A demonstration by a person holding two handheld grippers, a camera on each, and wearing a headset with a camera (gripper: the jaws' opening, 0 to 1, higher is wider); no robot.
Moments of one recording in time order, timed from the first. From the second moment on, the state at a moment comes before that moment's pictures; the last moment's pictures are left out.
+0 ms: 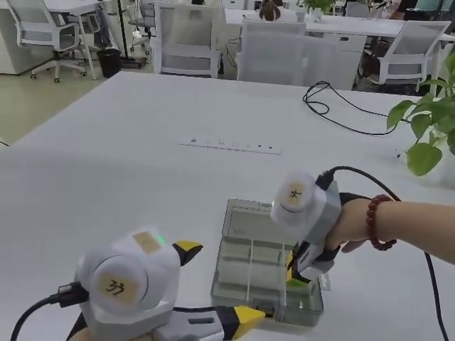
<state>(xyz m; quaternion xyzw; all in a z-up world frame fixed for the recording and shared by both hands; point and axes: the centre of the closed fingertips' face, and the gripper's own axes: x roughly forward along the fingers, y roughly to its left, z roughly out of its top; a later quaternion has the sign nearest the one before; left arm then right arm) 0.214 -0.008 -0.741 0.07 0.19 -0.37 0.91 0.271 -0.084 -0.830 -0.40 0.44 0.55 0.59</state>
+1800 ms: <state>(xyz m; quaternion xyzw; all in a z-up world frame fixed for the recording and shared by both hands) 0.215 0.043 -0.706 0.05 0.21 -0.31 0.93 0.222 -0.128 -0.716 -0.06 0.26 0.44 0.85</state>
